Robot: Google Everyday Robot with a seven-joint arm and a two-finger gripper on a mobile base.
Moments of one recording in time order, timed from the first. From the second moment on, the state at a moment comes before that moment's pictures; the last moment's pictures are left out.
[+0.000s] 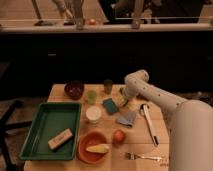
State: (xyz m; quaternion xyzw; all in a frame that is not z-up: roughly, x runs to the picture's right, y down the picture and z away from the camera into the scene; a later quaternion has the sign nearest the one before) arm 0.148 0.078 0.966 -0.24 0.08 0.52 0.82
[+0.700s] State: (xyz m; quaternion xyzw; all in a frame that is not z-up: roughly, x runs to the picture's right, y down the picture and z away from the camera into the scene) arm 0.147 0.081 0.984 -0.25 0.09 0.51 0.82
